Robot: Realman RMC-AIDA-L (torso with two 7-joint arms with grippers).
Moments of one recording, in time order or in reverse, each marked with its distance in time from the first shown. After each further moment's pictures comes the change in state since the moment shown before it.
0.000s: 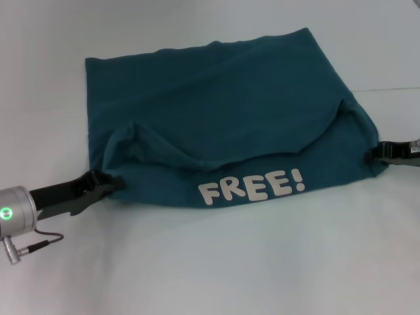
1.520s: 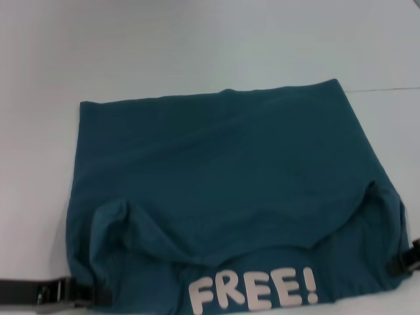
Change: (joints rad) left arm 0.146 0.021 -0.010 0.261 0.281 0.592 -0.011; right arm -0.158 -0.026 0.006 -0.238 -0.047 -0.772 -0.010
